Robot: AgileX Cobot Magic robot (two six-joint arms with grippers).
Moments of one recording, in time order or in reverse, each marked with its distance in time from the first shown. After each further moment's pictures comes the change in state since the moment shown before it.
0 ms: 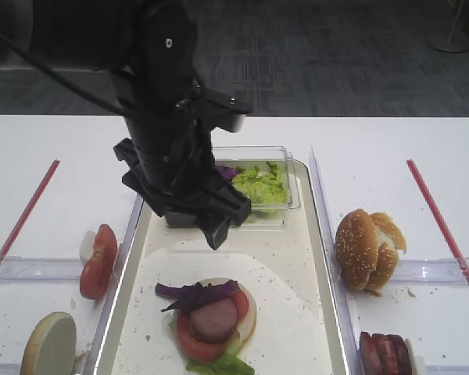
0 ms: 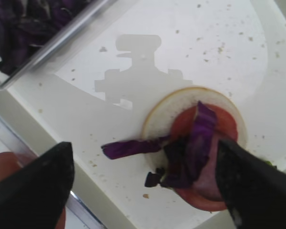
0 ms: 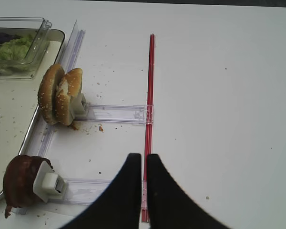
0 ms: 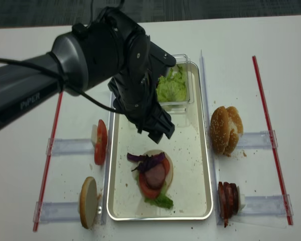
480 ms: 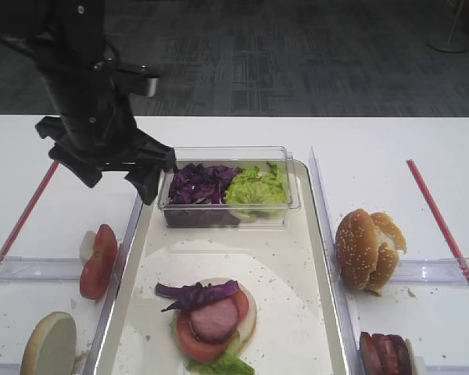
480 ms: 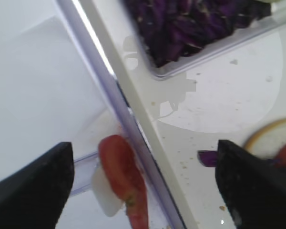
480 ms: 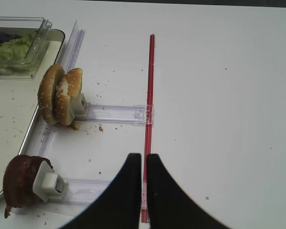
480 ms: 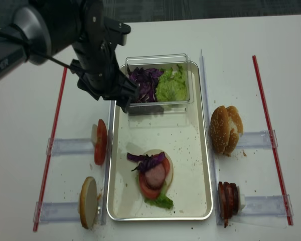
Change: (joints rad) left arm 0.272 0.000 -0.003 0.010 0.005 0.000; right arm 0.000 0.000 0.000 0.000 0.000 0.000
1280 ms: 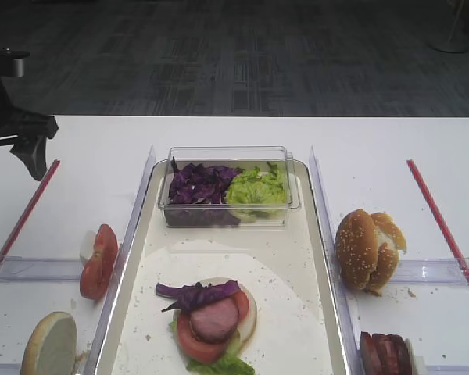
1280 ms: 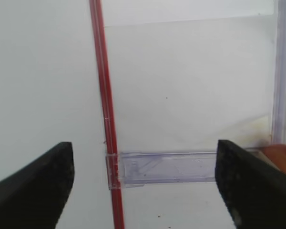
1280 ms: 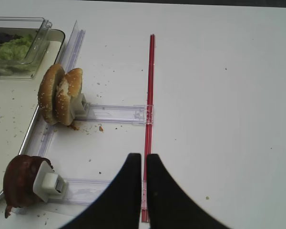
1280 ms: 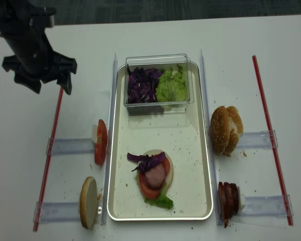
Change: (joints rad) left arm 0.398 0.000 0.000 0.002 0.036 0.061; right arm 0.000 0.000 0.000 0.000 0.000 0.000
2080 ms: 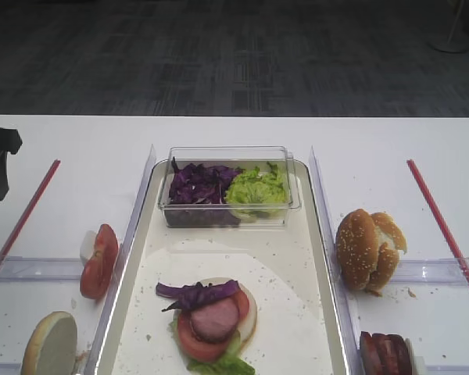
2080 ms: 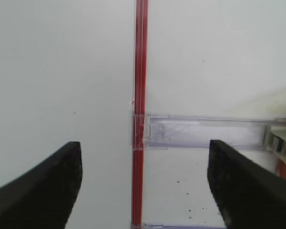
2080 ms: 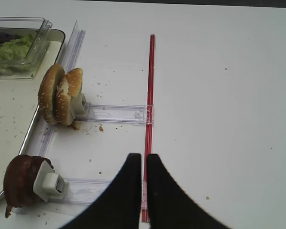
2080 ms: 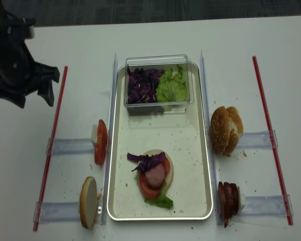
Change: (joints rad) left arm 0.084 -0.085 0.109 -0.002 0.025 0.012; right arm 0.000 0.000 0.000 0.000 0.000 0.000
